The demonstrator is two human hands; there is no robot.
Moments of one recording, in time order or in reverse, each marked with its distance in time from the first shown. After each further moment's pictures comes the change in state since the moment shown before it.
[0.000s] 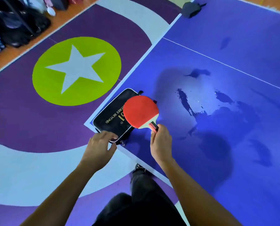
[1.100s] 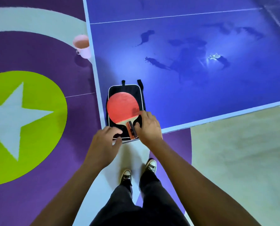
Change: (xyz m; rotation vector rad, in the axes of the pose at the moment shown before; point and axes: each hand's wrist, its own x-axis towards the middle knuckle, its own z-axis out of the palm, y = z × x) left_hand 0.125 -0.136 -0.103 0.006 -0.417 0.717; right_hand -0.026 -0.214 0.086 -0.007 0.138 0.611
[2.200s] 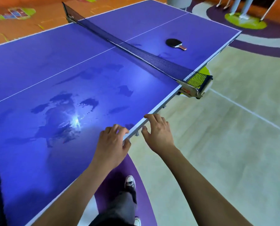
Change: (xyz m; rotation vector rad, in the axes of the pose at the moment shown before) left_hand 0.153 0.539 0.269 0.317 -0.050 0.683; right_hand -0.065 0.461 -0.394 -0.030 0.611 0.239
